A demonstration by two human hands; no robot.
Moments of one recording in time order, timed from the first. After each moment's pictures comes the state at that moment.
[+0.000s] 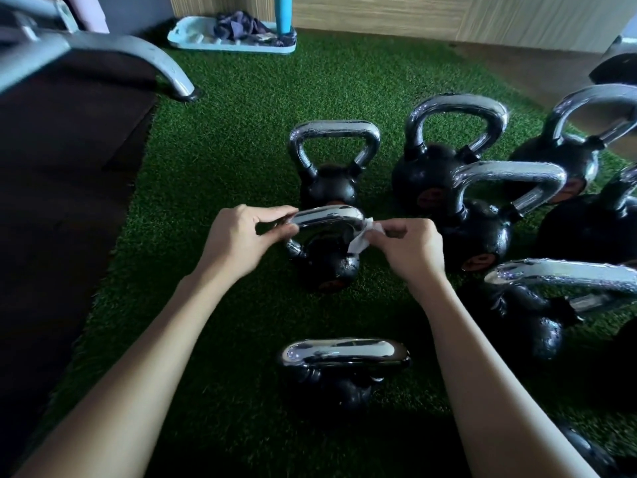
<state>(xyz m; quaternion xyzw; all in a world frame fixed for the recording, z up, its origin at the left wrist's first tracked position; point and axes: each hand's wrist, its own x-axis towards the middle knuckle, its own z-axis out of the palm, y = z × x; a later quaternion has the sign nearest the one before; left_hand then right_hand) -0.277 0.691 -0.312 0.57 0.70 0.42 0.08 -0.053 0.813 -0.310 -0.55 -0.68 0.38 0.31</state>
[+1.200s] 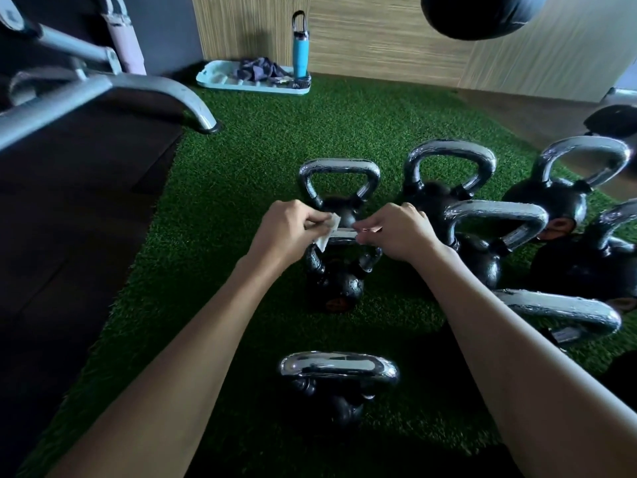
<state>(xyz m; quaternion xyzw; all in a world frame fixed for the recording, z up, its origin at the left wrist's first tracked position) -0.251 0.738 -0.276 0.59 0.72 0.38 0.05 -0.074 0.852 -0.242 -0.44 -0.89 0.14 0.07</state>
